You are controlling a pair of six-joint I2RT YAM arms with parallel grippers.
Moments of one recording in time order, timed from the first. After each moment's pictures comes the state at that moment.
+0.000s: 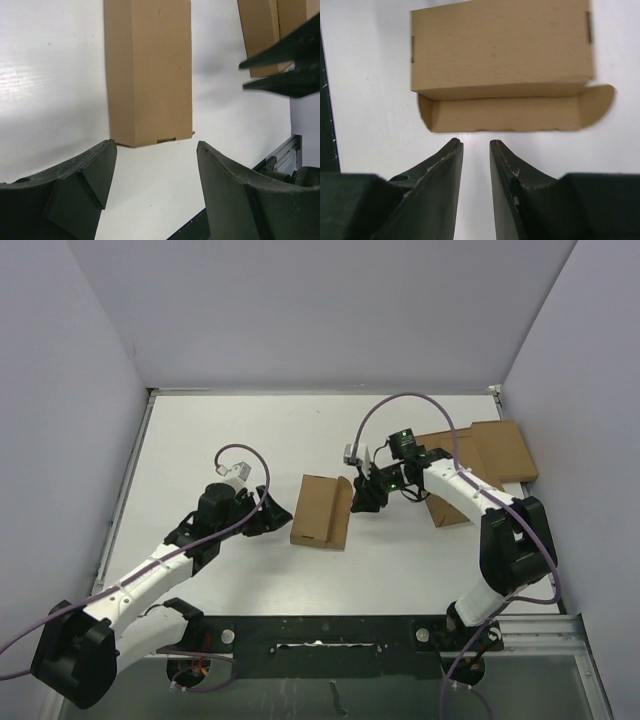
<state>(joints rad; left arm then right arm) -0.49 1.03 0.52 -0.02 0.20 -0.75 0.42 1.62 1.12 -0.61 -0.81 -0.71</state>
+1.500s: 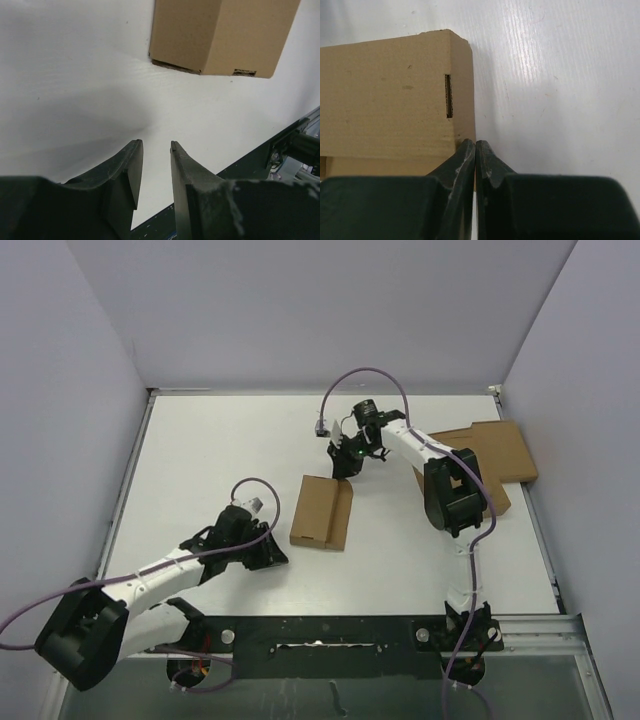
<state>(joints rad) -0.60 1.07 0.37 -0.13 0.25 -0.85 0.41 2.20 1.78 -0.77 -0.69 -0.72</state>
